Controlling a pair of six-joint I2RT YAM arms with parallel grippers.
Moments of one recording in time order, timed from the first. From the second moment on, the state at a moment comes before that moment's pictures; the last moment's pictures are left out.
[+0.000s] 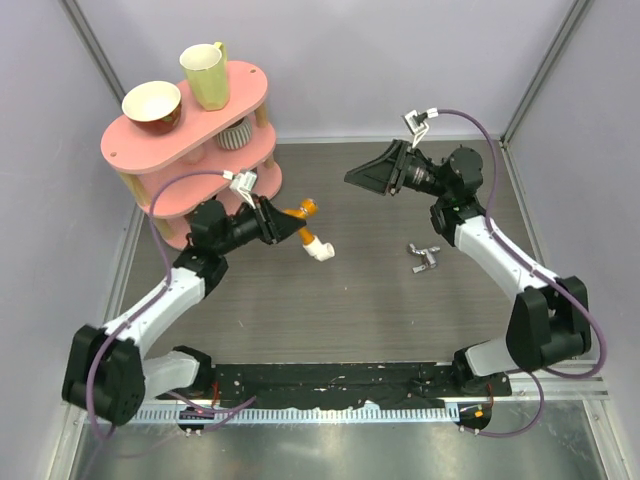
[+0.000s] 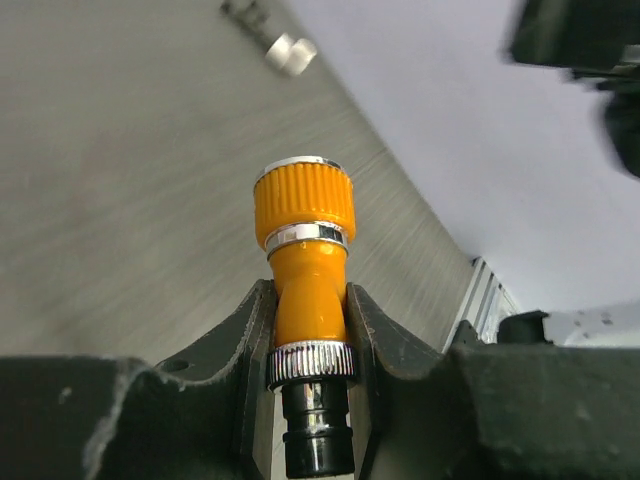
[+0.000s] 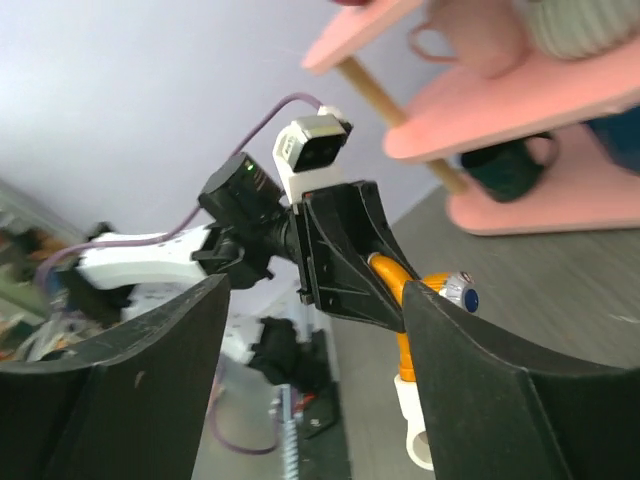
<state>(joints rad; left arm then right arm) -0.36 1.12 0.70 0.40 0.60 -0.60 0.29 1.45 1.05 0.83 -1.01 1.13</state>
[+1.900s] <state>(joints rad) -0.47 1.25 1.08 -0.62 -0.44 -0.61 0.26 0.81 0.83 -0.44 0.44 0.31</state>
